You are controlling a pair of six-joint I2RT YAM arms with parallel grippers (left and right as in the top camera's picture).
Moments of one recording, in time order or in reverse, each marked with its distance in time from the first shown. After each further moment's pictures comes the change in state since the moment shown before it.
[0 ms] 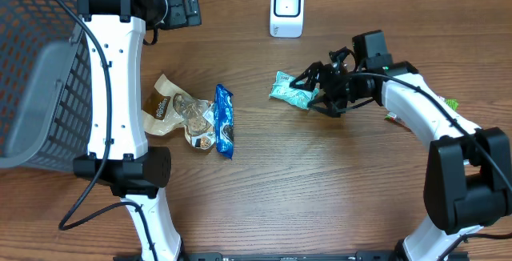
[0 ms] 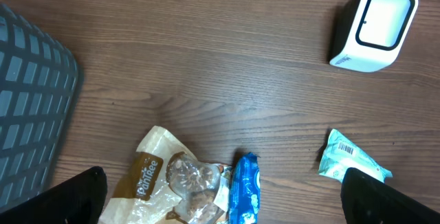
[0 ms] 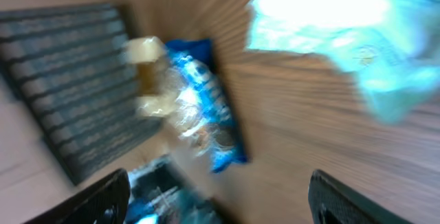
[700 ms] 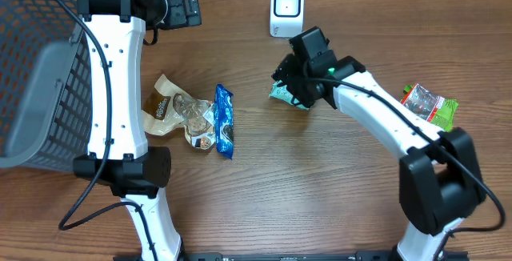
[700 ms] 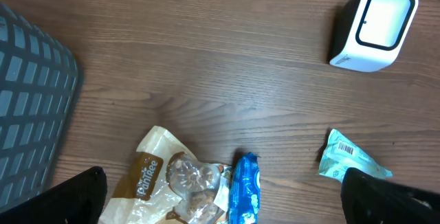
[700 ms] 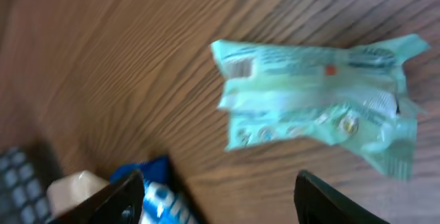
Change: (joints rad) left arm 0.000 0.000 0.000 0.000 0.000 0.000; right arm 0.275 0.065 0.173 0.001 0.695 0.450
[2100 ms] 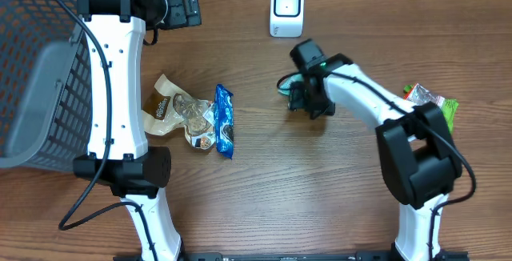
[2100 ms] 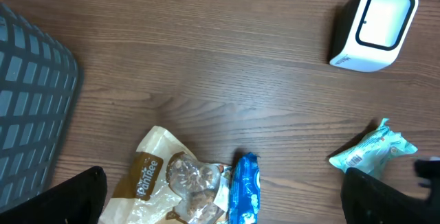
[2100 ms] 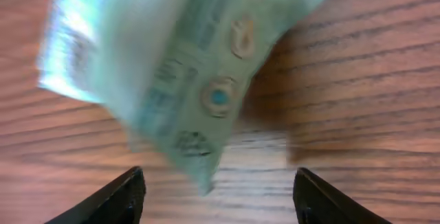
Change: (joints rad) left arm 0.000 0.000 0.000 0.000 0.000 0.000; right arm -0.064 0.158 0.067 -0.249 0.032 -0.579
